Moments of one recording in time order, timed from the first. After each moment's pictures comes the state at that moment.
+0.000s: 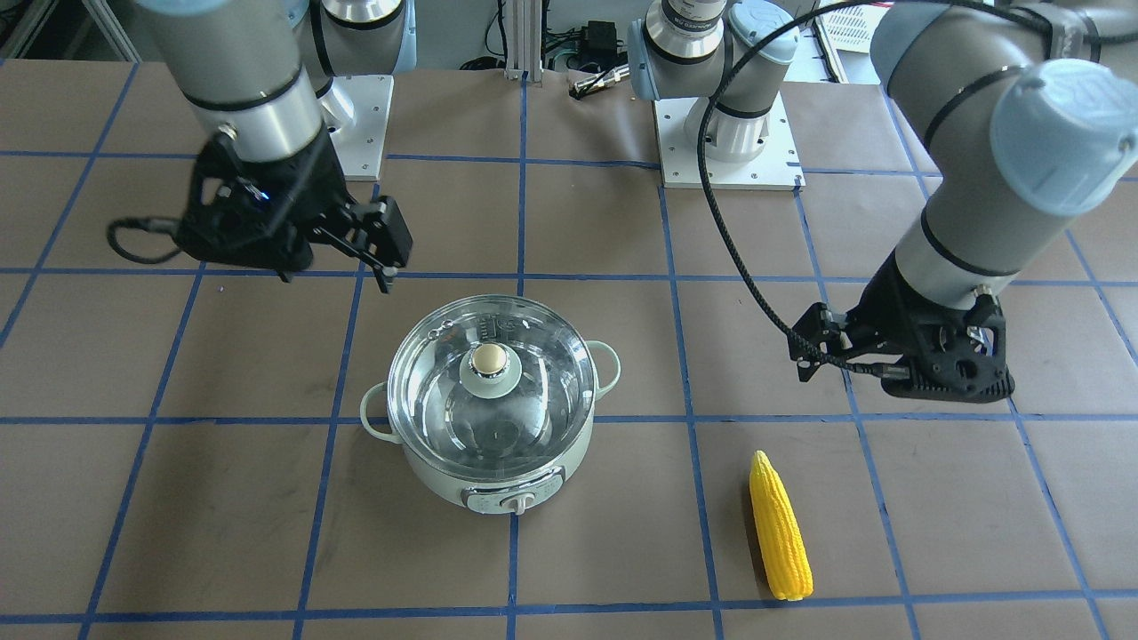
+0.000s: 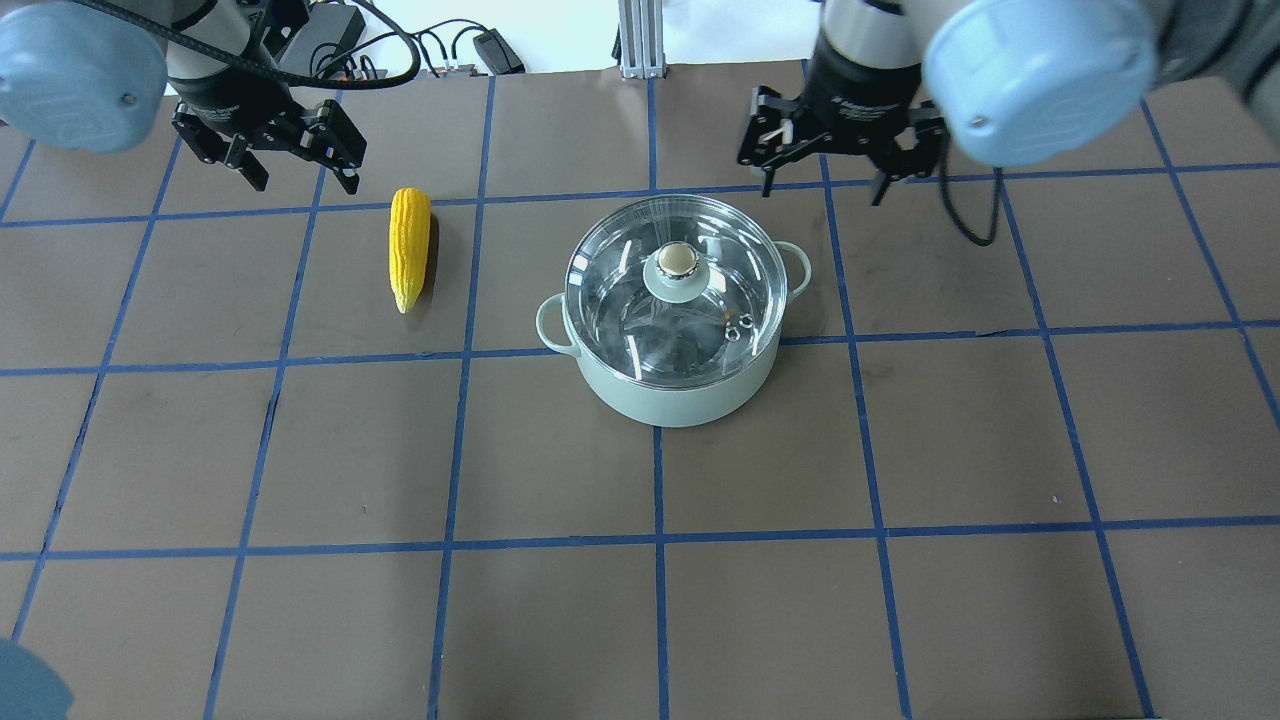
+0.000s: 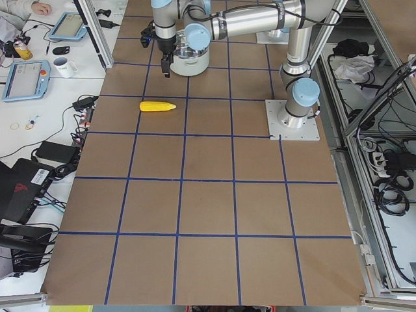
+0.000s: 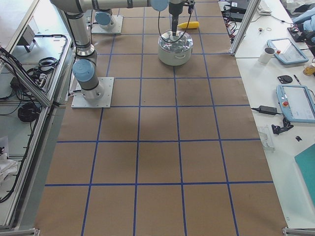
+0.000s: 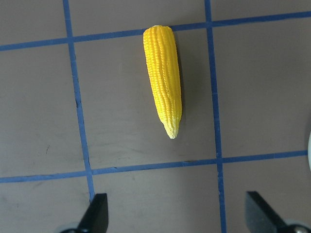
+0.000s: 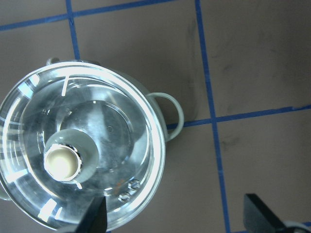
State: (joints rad) left arm -1.44 -1.82 -1.47 -1.39 1.59 0.21; right arm 1.72 -1.43 1.48 -1.68 -1.56 0.29
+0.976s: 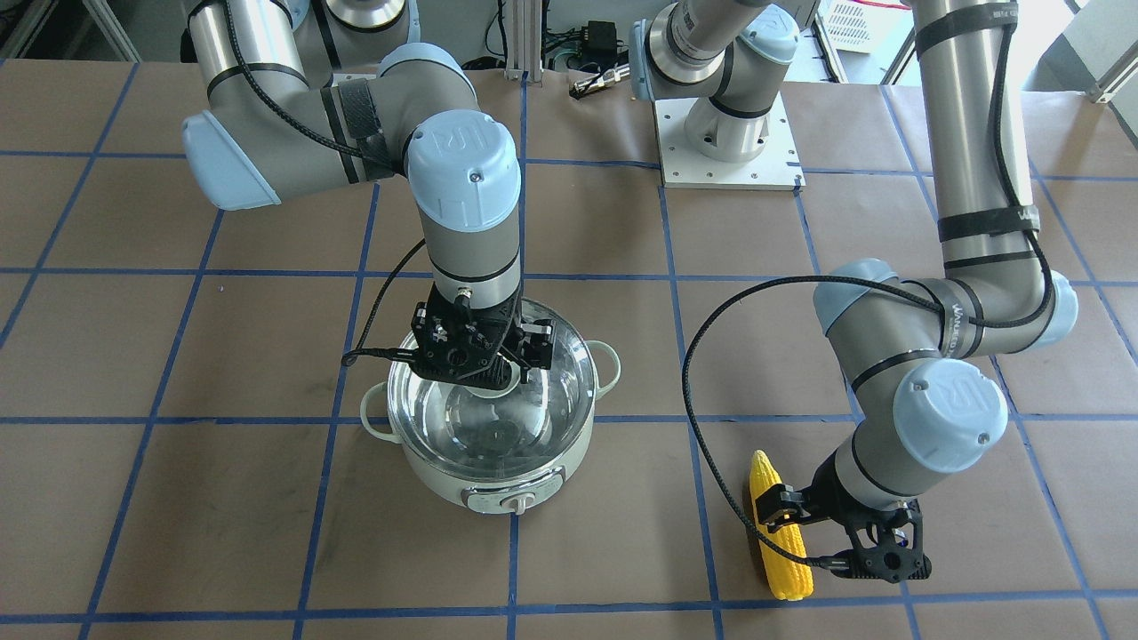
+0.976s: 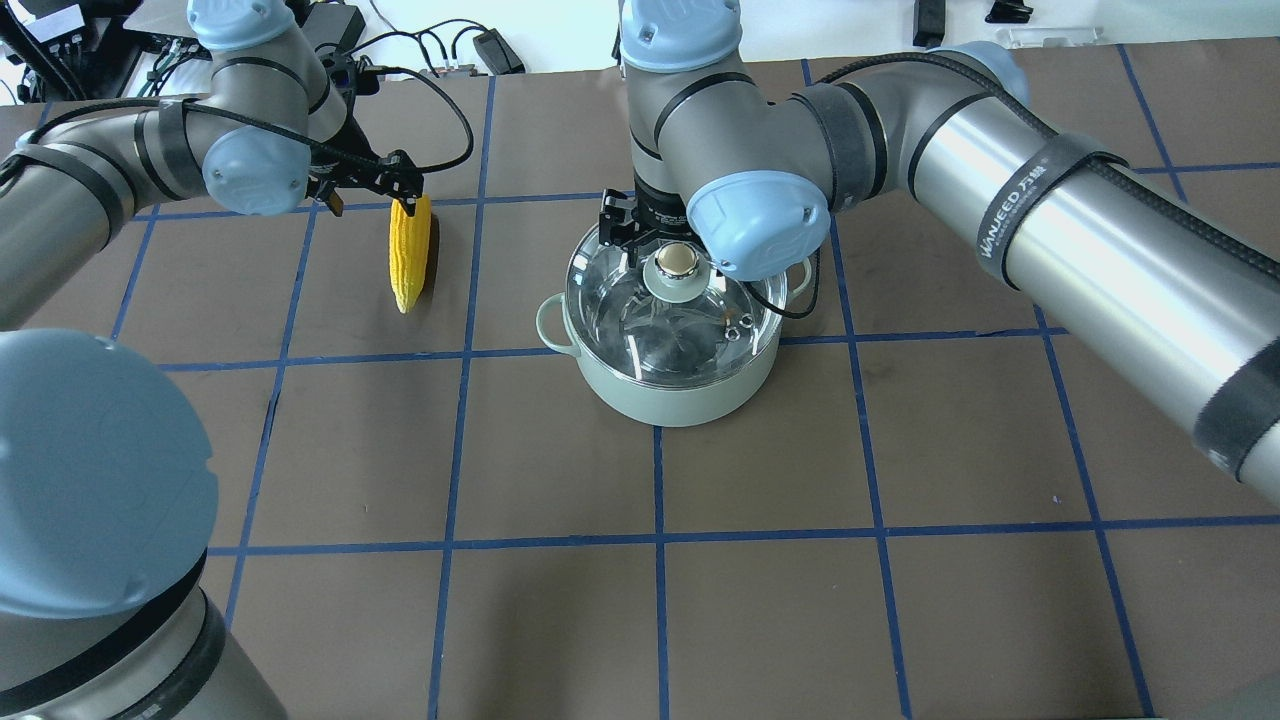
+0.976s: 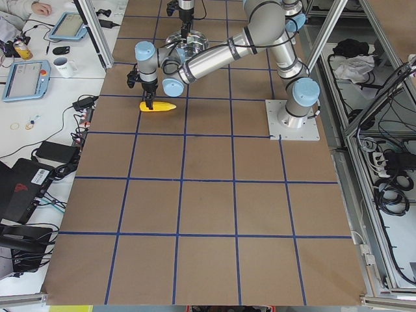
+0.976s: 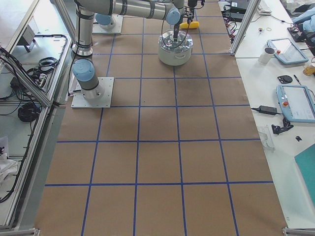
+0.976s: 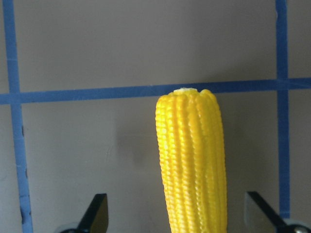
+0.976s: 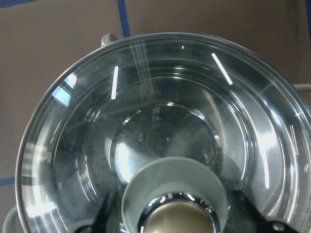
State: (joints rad) left arm -1.44 -2.17 -1.47 -0.98 1.58 0.17; right arm 1.92 -1.19 1.52 -1.96 -1.58 0.52
